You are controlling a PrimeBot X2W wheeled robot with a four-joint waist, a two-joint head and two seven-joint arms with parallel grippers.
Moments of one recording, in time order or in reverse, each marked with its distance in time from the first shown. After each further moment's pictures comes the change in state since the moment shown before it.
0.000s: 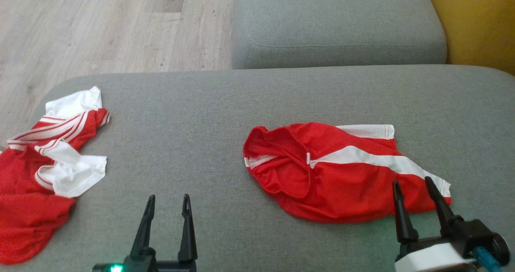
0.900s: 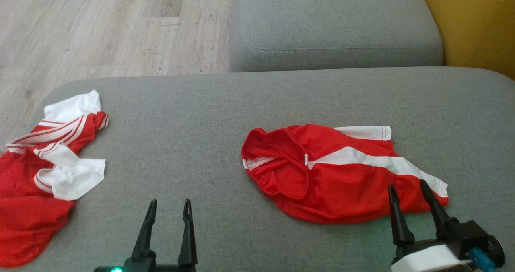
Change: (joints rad) left arm 0.011 -0.022 0.035 0.031 0.035 -0.057 0.000; right arm 0.000 0.000 0.019 0.021 0.012 0.000 0.000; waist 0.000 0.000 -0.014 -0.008
